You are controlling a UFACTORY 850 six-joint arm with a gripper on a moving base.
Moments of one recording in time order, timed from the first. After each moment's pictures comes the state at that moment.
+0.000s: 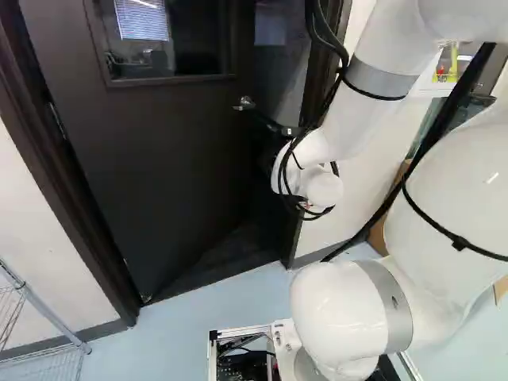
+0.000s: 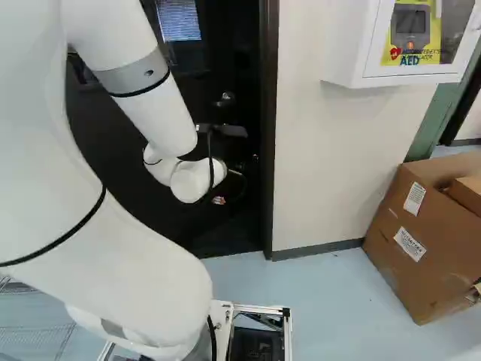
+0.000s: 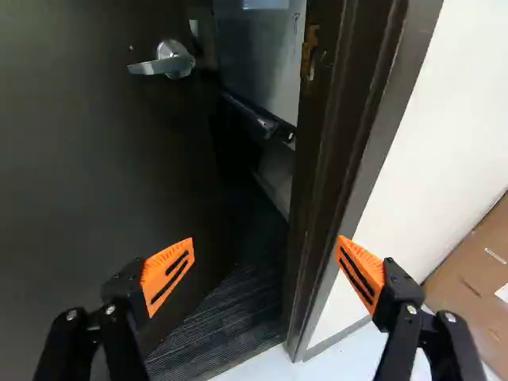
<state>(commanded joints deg) -3.4 6.2 -15.5 6.8 51.6 0.0</state>
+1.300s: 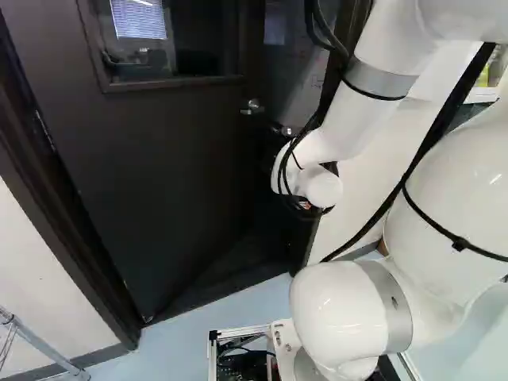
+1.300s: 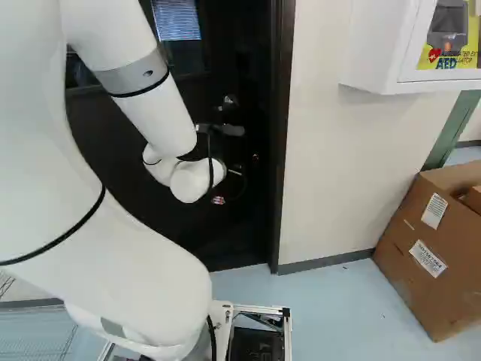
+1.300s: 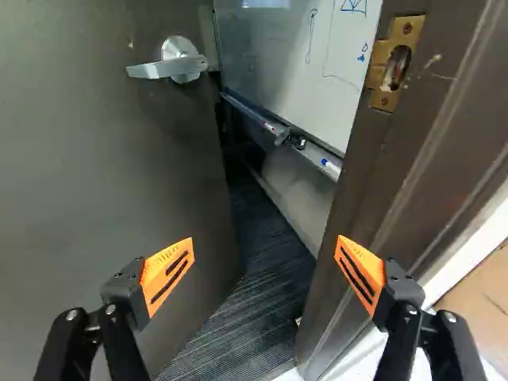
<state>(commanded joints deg) -3.4 6.2 -15.5 6.8 51.6 0.0</state>
